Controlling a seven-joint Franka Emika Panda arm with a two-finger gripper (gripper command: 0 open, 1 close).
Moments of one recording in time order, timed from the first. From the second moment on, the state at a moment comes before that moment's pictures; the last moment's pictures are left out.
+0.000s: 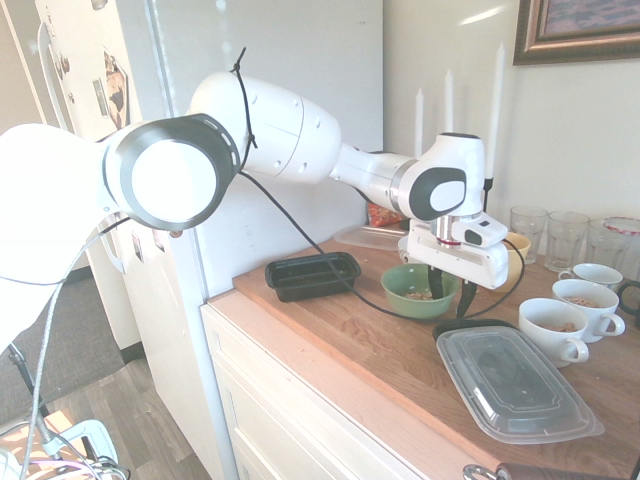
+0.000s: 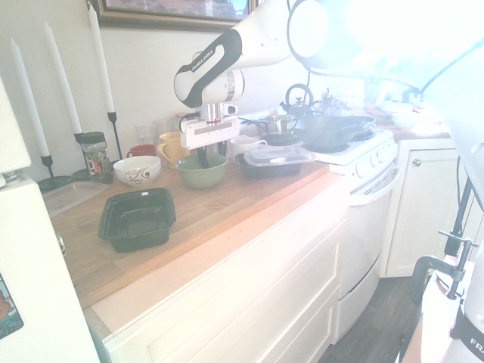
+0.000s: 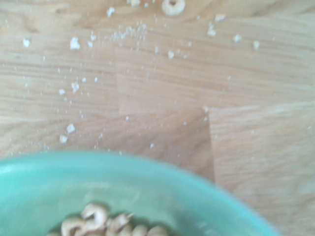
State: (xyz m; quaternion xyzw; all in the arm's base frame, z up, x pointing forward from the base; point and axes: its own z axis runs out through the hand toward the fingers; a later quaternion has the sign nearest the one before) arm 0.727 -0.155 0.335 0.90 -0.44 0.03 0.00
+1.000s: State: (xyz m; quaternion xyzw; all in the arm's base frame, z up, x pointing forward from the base) arm 0.709 -0.143 0.384 0.90 -0.43 0.06 -0.01
